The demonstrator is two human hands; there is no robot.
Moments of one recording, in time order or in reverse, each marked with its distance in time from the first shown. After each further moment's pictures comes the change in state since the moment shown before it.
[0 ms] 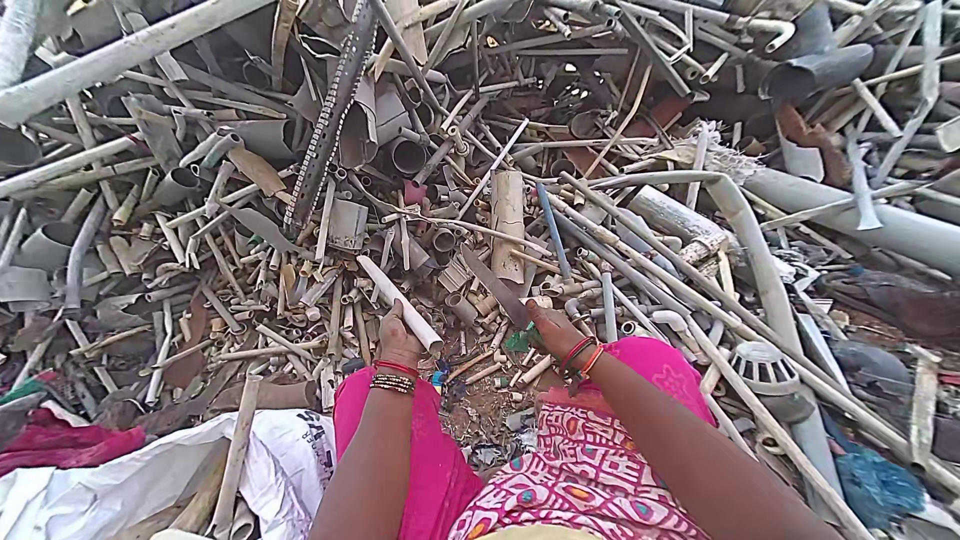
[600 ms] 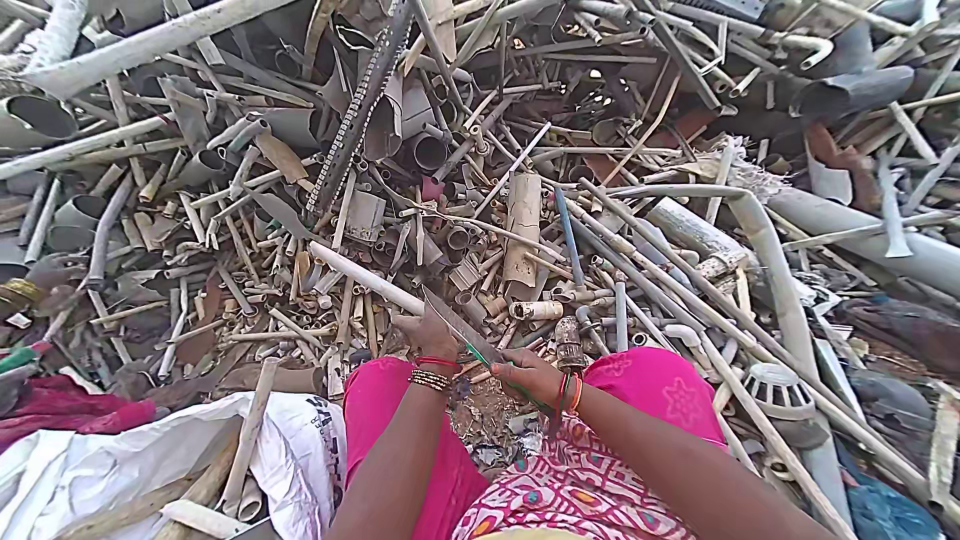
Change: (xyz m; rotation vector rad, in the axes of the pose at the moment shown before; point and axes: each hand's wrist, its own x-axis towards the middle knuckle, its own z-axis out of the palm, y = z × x) left_hand -0.015 -0.031 0.011 0.113 0.144 0.473; right_hand -0.014 -0.004 0.056 0.351 -0.473 -0.184
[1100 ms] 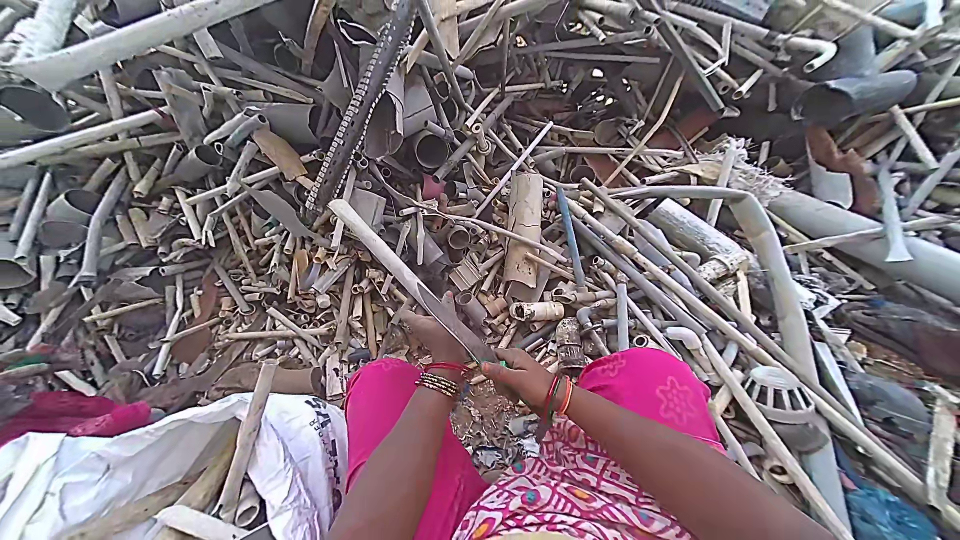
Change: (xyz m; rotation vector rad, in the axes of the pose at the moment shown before) left_hand -0.007 -0.001 -0.002 0.249 -0.087 0.129; right_hand 0.019 0.004 0.010 -0.028 0.098 0.026
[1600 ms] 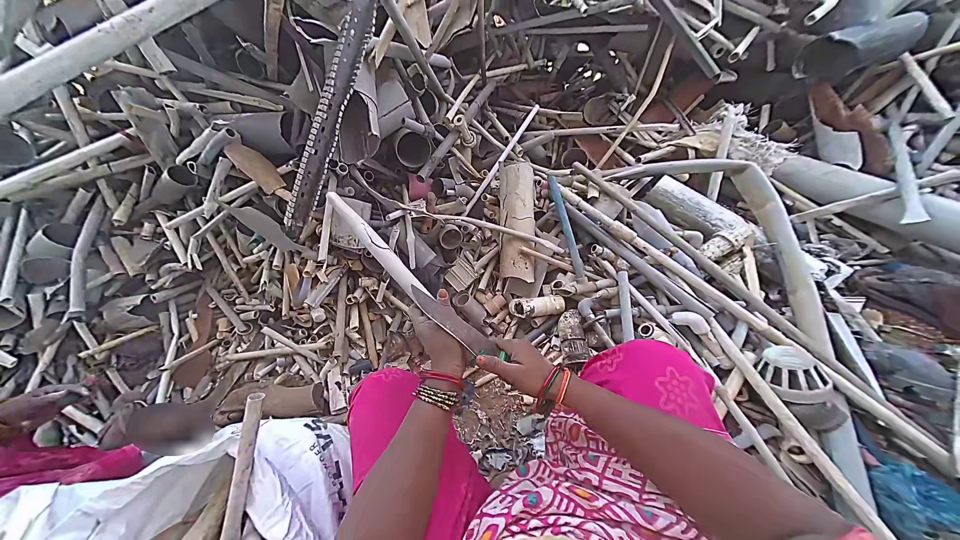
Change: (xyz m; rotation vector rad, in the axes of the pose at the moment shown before) left_hand 0.007 -0.008 0.018 -0.267 -0.194 -0.111; right_hand 0.020 -0.003 -0.029 -0.418 0.116 0.005
